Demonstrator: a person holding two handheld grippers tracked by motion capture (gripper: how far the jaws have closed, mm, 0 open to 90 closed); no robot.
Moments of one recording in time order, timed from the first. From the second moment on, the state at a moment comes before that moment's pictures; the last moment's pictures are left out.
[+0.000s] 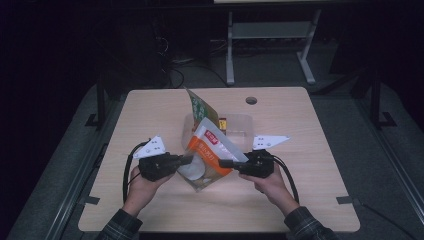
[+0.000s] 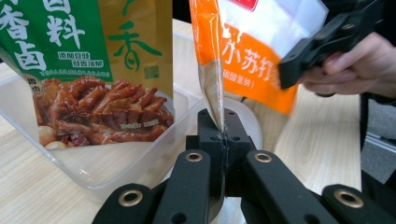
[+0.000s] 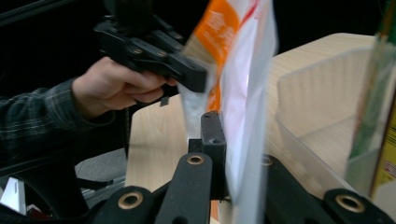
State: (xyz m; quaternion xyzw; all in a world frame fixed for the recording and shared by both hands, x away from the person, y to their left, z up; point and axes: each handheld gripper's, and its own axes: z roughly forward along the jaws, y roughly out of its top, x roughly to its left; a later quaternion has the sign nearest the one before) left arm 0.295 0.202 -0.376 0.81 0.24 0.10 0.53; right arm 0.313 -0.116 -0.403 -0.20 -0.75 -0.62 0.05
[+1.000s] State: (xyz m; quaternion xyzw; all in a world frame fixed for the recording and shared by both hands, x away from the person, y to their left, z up) left arm 0.297 0.183 -0.397 0.83 0.23 0.07 0.50; right arm 0.290 -0.127 -0.379 -0.15 -0.78 -0.61 0.03
